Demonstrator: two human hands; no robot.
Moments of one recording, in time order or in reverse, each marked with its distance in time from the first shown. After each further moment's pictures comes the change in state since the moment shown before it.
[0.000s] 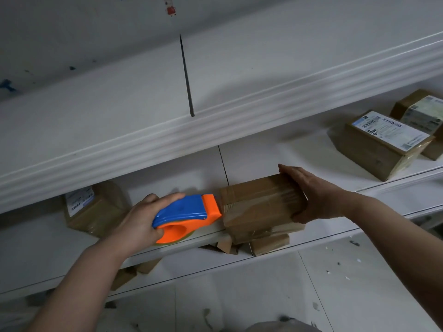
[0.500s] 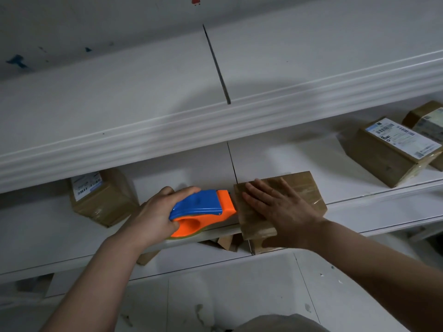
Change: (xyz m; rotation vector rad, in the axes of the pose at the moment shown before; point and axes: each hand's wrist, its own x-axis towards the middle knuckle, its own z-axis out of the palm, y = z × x) left_hand -0.001 -0.009 0.016 -0.050 0.048 0.038; right_hand 0.011 -0.088 0.060 -0.636 0.059 -0.269
